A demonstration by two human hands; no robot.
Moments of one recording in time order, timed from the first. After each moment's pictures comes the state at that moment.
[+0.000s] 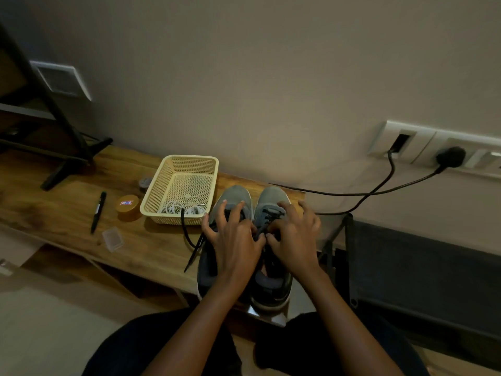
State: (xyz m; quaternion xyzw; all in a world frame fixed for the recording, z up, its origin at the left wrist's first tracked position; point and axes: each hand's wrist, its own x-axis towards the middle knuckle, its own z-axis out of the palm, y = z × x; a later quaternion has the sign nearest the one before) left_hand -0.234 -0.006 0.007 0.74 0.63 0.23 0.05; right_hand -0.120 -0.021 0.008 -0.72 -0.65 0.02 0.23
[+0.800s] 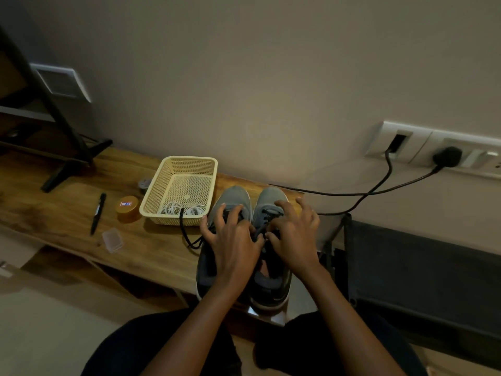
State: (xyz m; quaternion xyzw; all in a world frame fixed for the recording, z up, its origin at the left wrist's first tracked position) left_hand -0.233 -0.010 0.011 0.73 0.65 0.21 0.07; right_hand -0.116 -0.021 0.013 -0.71 -0.67 0.01 0.21
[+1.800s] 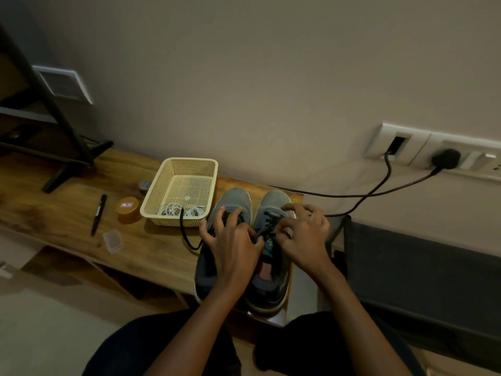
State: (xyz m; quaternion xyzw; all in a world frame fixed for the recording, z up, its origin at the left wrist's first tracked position) left_hand -0.233 -0.009 0.003 0.72 0.65 0.24 0.05; right_hand -0.101 -0.030 0.026 -0.72 -0.65 0.09 0.24
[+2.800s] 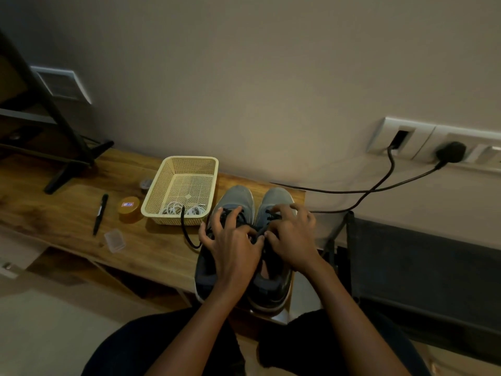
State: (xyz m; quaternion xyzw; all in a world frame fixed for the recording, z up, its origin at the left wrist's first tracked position) left_hand -0.236 -0.014 0.003 0.72 0.66 0.23 0.09; right_hand -0.117 -0.020 0.022 -0.71 -0.69 0.08 0.12
